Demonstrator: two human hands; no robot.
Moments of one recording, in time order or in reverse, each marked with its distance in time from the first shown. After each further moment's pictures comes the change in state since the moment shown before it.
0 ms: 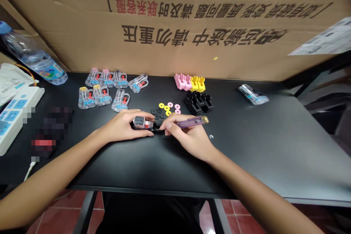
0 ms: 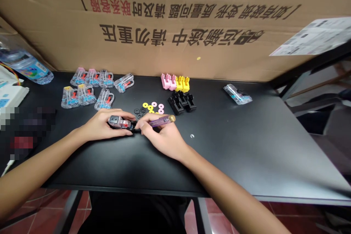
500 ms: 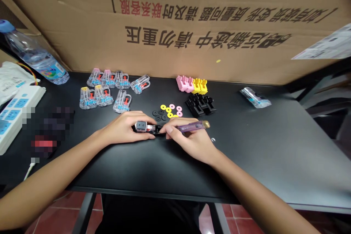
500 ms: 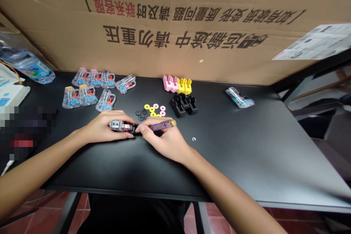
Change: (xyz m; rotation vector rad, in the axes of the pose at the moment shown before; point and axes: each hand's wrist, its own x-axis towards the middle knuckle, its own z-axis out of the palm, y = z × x) left_hand 0.000 -0.001 0.000 -0.003 -0.024 0.053; right_hand 0.002 0.000 -0.002 -0.107 -0.051 -0.050
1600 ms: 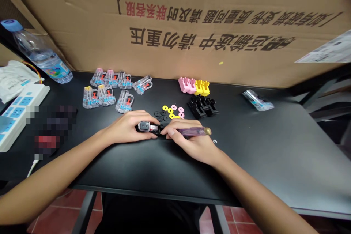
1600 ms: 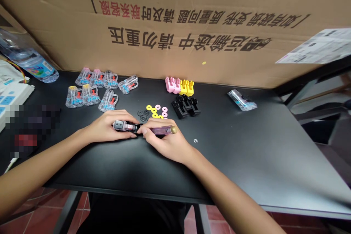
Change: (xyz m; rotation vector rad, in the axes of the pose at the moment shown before) left_hand 0.001 -0.002 0.003 -0.023 0.003 0.024; right_hand 0.000 0.005 -0.003 -0.089 -0.058 -0.124
